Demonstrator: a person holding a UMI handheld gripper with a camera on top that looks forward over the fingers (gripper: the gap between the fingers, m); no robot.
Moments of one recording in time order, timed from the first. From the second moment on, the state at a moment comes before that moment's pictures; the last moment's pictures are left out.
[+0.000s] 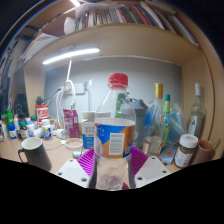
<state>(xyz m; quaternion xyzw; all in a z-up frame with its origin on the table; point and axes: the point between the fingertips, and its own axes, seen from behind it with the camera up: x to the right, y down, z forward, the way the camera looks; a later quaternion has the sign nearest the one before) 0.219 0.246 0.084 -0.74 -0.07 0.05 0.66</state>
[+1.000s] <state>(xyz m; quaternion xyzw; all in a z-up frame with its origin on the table) 0.259 0.007 0.128 -0.75 -0.03 0.08 0.65</state>
